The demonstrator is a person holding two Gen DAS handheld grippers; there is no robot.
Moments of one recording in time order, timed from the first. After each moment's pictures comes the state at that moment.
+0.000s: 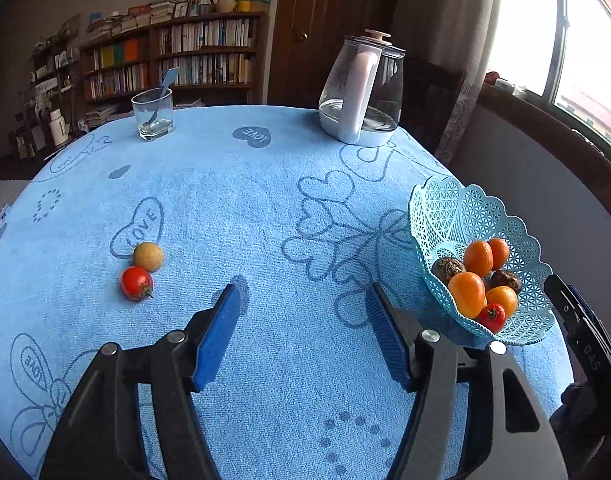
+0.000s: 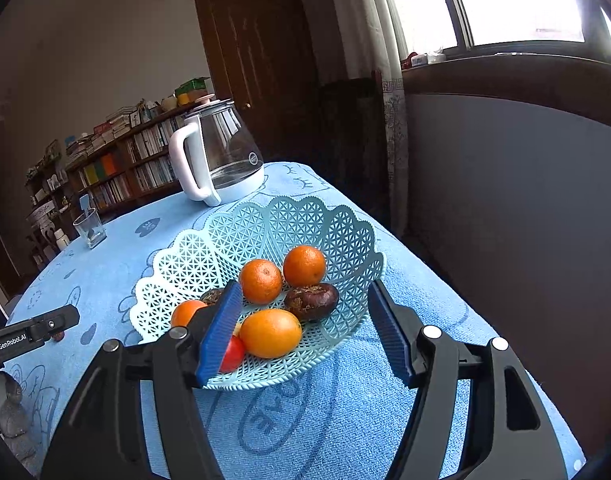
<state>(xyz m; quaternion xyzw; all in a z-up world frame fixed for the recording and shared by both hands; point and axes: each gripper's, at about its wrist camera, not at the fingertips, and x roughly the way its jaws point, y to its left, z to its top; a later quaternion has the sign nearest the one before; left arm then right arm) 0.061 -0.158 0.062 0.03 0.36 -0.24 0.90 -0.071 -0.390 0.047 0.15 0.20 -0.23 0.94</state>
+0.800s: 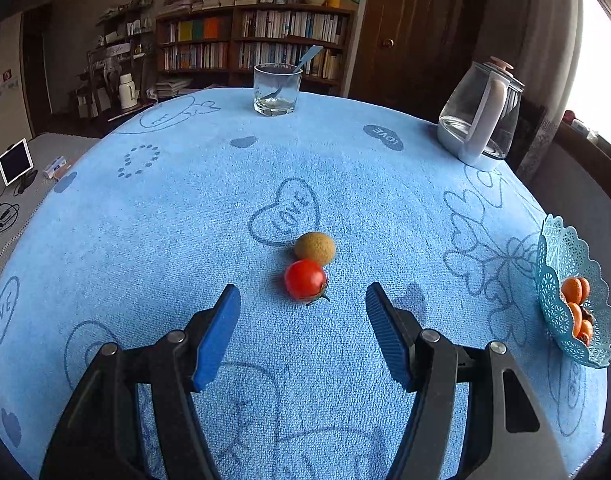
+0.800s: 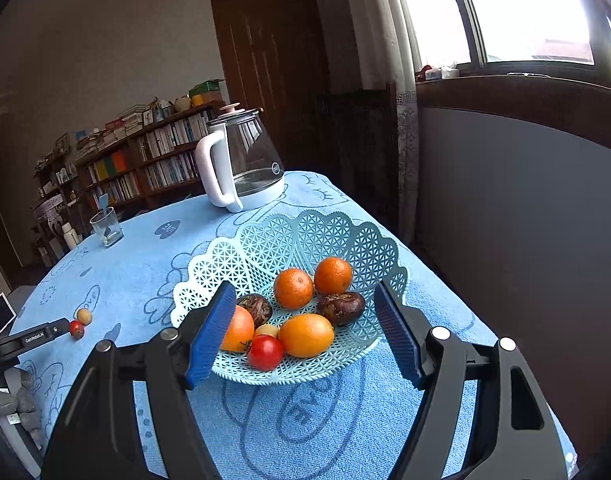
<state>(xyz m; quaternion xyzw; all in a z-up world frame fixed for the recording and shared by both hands) 0.108 -0.060 0.038 -0.02 0.38 -0.12 0.92 -0.073 -0.355 0.075 0.13 0.19 -0.21 0.95</state>
